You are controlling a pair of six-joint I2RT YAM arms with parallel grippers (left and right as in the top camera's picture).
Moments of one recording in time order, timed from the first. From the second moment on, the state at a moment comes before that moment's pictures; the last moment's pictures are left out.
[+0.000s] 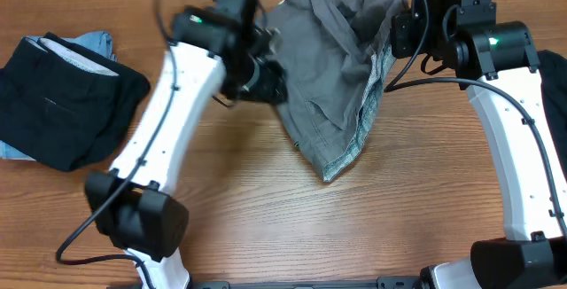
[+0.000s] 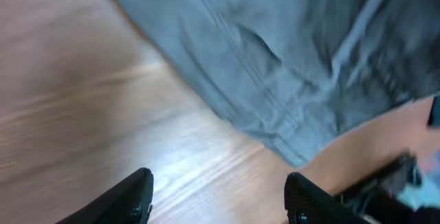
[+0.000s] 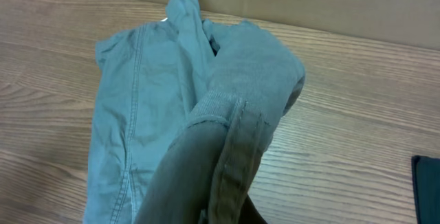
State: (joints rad) left arm -0.37 1.91 1.92 -1.36 0.35 -0.15; right arm 0.16 1.66 1.80 -0.96 -0.08 -0.04
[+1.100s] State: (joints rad) left arm -0.88 1.91 1.64 -1.05 -0.12 -0.31; right arm 0.16 1.66 1.80 -0.95 -0.08 -0.04
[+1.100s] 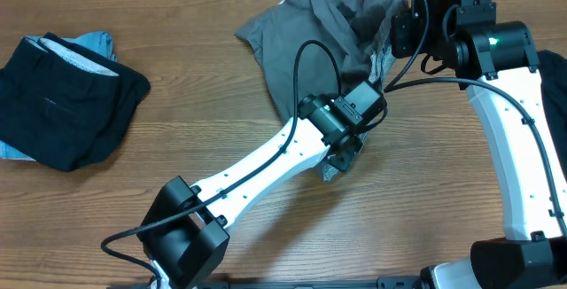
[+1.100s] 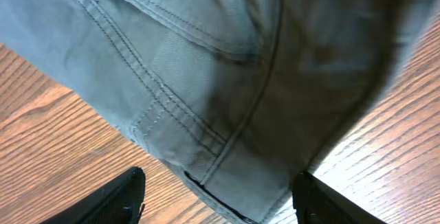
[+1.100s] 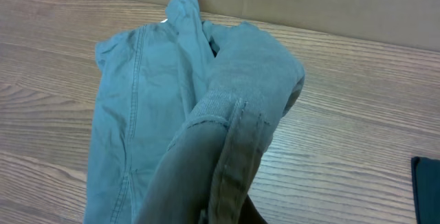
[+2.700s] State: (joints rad) left arm -0.53 1.77 1.59 -0.96 -0.44 -0.36; right arm 0.08 1.66 1.79 -1.01 -0.04 -0.12
